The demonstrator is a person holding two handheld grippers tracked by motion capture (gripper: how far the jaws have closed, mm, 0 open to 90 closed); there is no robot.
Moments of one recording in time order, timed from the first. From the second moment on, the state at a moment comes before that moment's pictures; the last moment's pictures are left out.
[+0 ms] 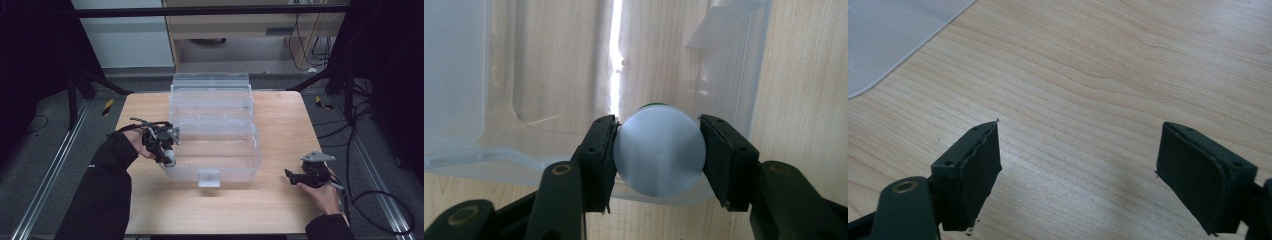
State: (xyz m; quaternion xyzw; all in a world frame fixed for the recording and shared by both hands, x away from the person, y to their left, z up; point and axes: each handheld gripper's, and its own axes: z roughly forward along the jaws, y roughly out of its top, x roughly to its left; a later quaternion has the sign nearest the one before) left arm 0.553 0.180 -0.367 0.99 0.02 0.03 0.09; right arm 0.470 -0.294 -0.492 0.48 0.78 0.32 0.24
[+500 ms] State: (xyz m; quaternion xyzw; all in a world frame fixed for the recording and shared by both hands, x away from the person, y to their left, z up) left arm 0.552 0.182 -0.374 1.00 0.02 0.03 0.09; right arm 0.470 -0.294 -0.492 0.48 0.78 0.32 0.24
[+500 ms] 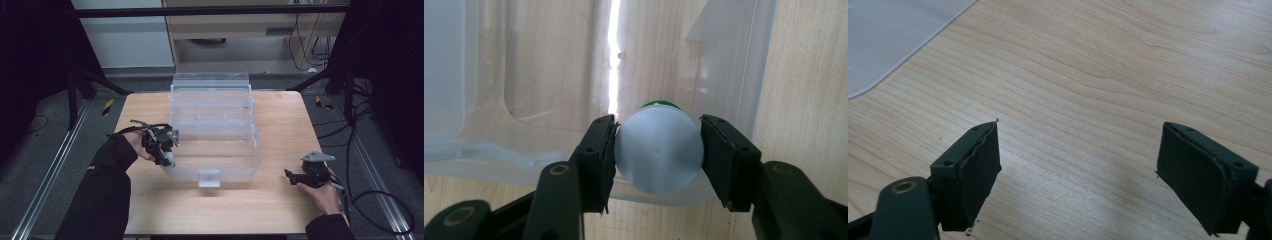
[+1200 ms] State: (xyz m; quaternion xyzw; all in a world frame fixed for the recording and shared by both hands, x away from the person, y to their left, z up) left arm 0.540 0.196 -0.347 0.99 0.03 0.07 0.12; right arm 0.469 -0.294 -0.491 0.48 0.78 0.32 0.24
